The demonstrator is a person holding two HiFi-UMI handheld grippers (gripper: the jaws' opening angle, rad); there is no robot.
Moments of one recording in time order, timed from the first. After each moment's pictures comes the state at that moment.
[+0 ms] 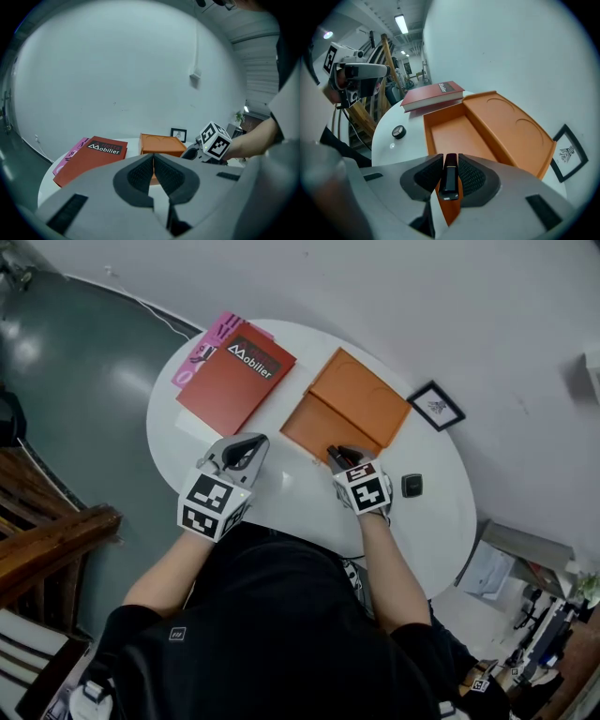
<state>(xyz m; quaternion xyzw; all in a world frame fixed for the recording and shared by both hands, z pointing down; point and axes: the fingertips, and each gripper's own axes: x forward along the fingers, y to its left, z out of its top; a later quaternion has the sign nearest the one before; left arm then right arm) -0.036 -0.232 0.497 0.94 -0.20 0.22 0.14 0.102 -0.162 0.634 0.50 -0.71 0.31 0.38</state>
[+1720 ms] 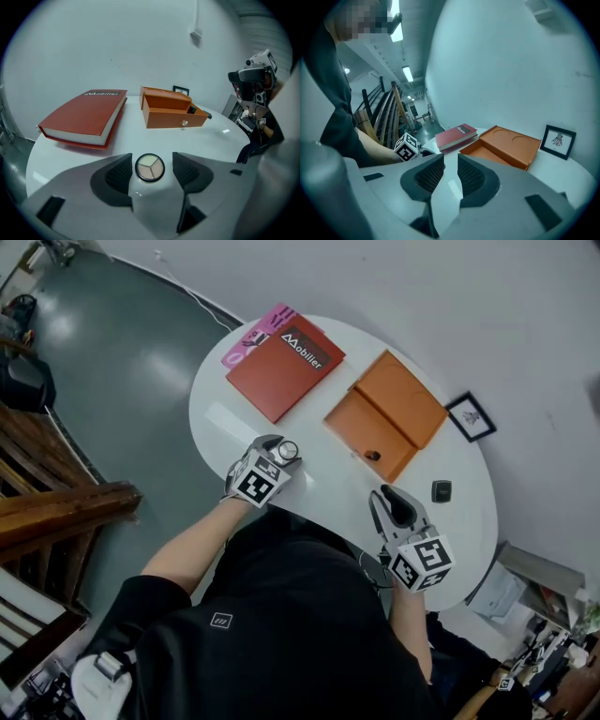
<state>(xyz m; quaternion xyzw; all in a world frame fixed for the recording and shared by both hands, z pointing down) -0.080 -0.196 0.659 0.90 -0.17 0.38 0.14 0.048 -0.078 0.489 0.54 -0.79 0.26 0.14</state>
